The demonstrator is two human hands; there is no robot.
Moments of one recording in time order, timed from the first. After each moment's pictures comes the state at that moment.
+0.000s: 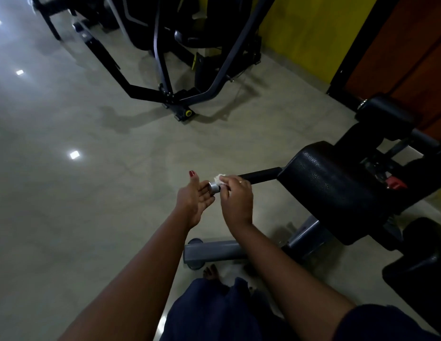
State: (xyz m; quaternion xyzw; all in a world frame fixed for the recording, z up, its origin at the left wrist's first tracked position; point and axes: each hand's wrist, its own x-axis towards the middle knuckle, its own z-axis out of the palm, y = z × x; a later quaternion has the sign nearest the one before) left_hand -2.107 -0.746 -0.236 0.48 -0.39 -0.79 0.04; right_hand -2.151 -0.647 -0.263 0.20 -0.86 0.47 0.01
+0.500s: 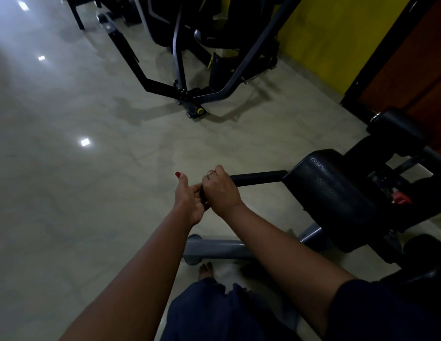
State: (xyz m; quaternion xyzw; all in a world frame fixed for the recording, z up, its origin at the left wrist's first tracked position) left_hand -2.085 -0.740 -0.220 0.49 -0.27 -0.82 0.06; right_hand -2.161 -0.678 -0.251 0.58 -0.80 0.14 0.07
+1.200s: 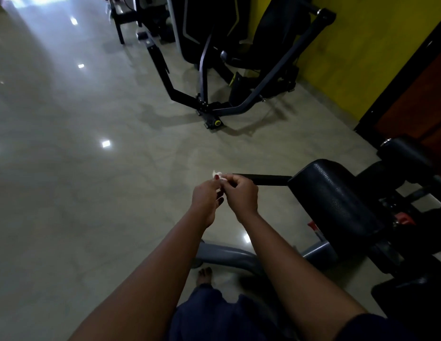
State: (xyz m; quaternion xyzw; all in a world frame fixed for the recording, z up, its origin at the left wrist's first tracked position) left_hand -2.067 -0.695 -0.203 0.49 -0.38 -0.76 0.16; right_hand -2.135 -0.634 -0.225 0.20 -0.79 0.53 -0.22
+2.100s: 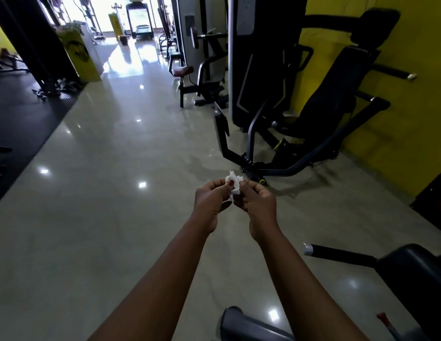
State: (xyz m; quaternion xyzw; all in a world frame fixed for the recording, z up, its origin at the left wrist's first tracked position) left_hand -1.960 -0.863 -0.079 0.40 -0.48 -0.71 0.32; right_hand -2.039 -0.795 -0.090 0.14 -0.54 0.75 -0.35
